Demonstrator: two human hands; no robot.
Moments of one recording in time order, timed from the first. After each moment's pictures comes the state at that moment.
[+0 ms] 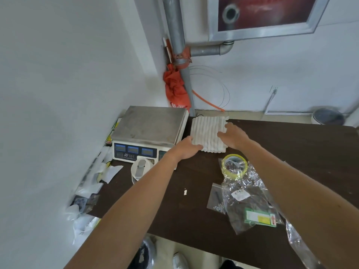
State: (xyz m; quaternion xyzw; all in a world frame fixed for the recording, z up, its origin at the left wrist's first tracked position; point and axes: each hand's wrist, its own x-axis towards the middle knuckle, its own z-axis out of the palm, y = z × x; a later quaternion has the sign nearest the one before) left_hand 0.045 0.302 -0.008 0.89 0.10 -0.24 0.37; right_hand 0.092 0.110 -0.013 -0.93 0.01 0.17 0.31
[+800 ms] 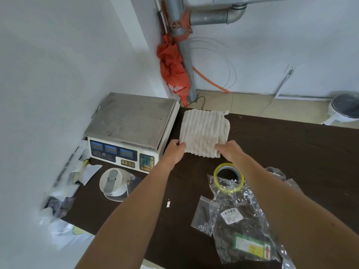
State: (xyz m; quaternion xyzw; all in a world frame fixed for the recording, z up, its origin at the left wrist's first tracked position) left_hand 0.118 0.290 -0.109 0.81 0.31 -0.18 0.47; right_hand 0.163 0.094 -0.127 -0.81 0.21 0.32 0.44
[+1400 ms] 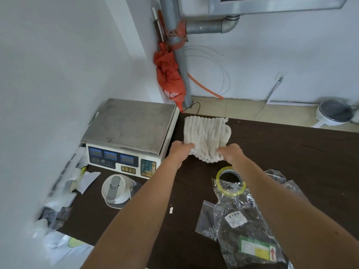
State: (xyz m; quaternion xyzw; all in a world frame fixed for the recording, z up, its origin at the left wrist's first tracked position) left_hand 0.135 0.284 -0.104 0.73 0.32 -0.17 0.58; right_hand 0.159 0.102 -0.122 -0.80 0.24 0.28 0.47
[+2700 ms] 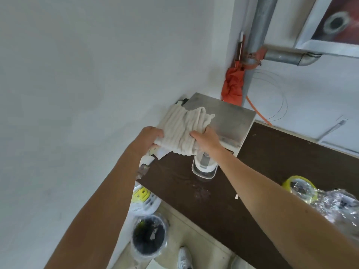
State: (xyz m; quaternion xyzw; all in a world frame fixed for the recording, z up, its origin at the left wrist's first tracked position) left_hand -0.073 0.626 0.016 0.71 0.39 0.00 0.59; right_hand 0.004 0.426 0.009 -0.80 -0.06 0.22 0.56
